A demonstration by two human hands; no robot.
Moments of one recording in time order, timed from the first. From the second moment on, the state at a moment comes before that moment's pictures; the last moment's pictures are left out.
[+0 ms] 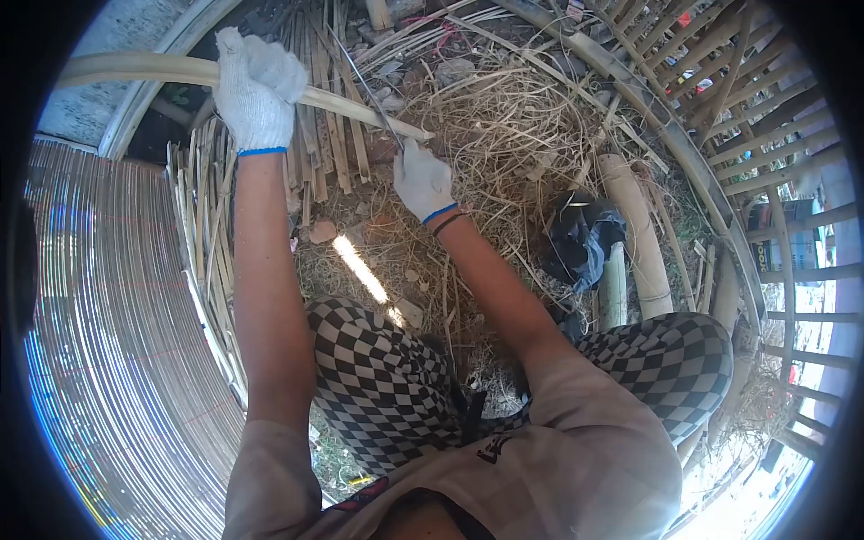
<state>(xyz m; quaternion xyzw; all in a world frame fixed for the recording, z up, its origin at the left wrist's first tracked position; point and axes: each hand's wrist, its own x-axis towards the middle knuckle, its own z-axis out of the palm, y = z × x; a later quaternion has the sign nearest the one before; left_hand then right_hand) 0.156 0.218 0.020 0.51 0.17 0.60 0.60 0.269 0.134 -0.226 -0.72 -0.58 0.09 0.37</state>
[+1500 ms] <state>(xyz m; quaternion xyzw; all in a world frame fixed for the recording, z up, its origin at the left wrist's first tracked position) 0.176 0.226 0.022 0.44 0.19 0.67 0.57 0.299 0.131 -0.230 -0.74 -0.60 0.10 0.29</state>
